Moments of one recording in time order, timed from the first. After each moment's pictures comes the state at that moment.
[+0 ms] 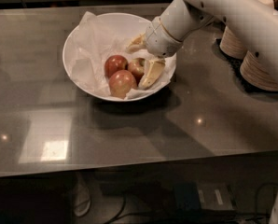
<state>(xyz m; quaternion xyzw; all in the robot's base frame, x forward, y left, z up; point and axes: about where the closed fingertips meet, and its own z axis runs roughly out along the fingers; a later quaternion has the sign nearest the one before) 0.615 -0.010 0.878 -0.79 0.52 0.12 0.29</state>
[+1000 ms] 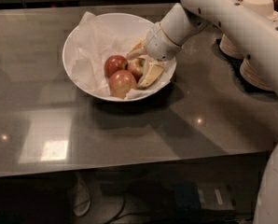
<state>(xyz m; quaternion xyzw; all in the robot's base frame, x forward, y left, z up) 0.626 -0.010 0.859 -0.79 0.52 0.14 0.29</state>
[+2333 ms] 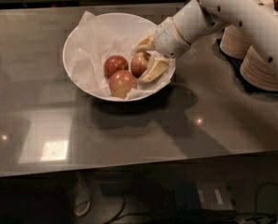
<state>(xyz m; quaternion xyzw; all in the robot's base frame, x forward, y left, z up) 0.621 -0.017 0.884 -0.76 0.52 0.15 0.34</state>
